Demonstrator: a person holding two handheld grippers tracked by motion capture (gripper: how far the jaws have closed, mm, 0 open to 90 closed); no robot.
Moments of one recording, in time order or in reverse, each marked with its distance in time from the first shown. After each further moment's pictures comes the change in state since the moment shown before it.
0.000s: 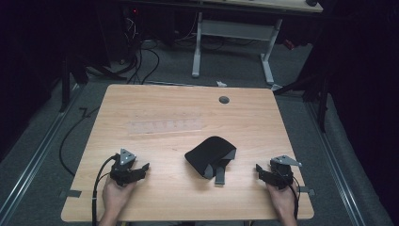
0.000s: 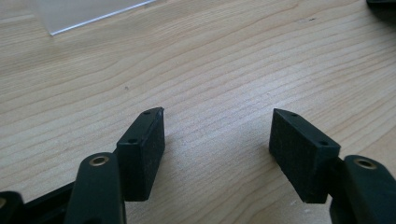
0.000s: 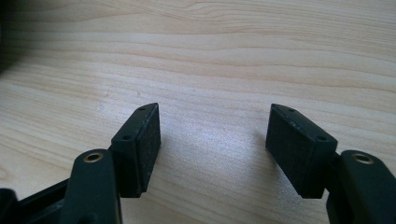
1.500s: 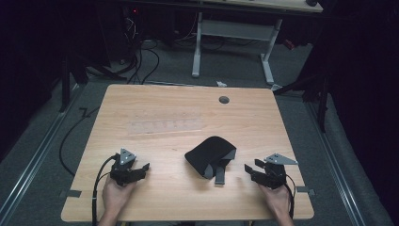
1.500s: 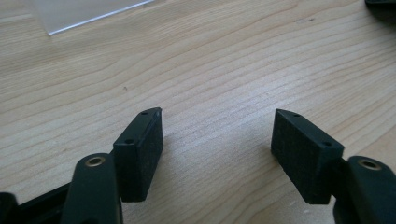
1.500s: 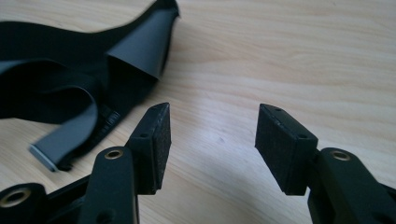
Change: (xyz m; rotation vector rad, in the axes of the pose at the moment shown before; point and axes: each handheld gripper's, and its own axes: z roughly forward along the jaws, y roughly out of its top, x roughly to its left) left arm 0.000 0.000 0.000 0.005 -0.008 0.009; right arm 0.033 0.021 -0.021 -0.070 0.249 -0.052
